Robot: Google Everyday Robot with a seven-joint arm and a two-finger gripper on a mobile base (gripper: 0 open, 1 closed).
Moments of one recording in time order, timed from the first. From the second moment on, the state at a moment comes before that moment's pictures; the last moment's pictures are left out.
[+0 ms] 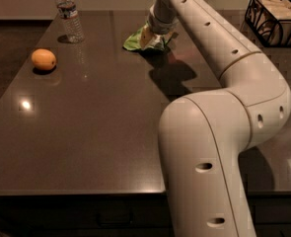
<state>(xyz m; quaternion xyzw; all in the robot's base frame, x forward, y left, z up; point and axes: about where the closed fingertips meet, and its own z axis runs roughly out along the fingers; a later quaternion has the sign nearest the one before) 0.847 -0.044 0.859 -0.26 0.92 0.03 0.28</state>
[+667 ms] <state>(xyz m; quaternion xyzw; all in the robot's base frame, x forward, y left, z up) 0.826 -0.012 0.869 -0.35 0.90 0.04 0.27</state>
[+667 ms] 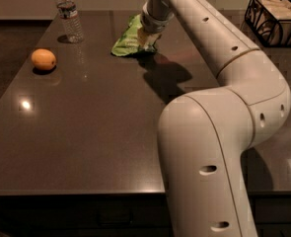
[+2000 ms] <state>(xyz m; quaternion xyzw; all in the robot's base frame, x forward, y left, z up) 0.739 0.068 0.877 -0.58 0.78 0.11 0.22</state>
